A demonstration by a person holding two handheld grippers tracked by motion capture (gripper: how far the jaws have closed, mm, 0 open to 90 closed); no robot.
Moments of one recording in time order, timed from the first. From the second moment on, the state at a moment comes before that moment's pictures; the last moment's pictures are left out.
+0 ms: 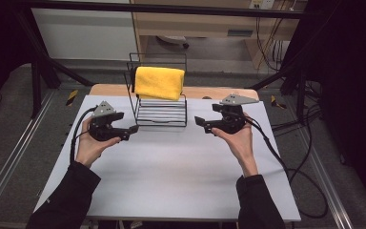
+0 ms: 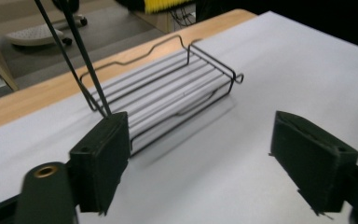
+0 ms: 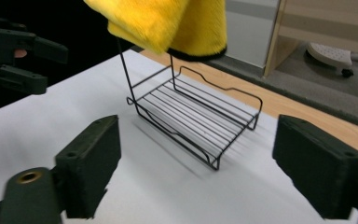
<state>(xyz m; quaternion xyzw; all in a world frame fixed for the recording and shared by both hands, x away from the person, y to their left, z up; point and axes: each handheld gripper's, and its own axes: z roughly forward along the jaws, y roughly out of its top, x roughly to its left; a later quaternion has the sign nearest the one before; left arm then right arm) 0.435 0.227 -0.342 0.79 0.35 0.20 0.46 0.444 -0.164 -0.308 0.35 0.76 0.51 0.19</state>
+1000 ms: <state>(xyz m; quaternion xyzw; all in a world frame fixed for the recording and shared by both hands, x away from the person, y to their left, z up) 0.376 0.274 -0.429 0.80 0.38 0.18 0.44 0.390 -0.240 -0.424 0.41 0.77 0.47 0.13</state>
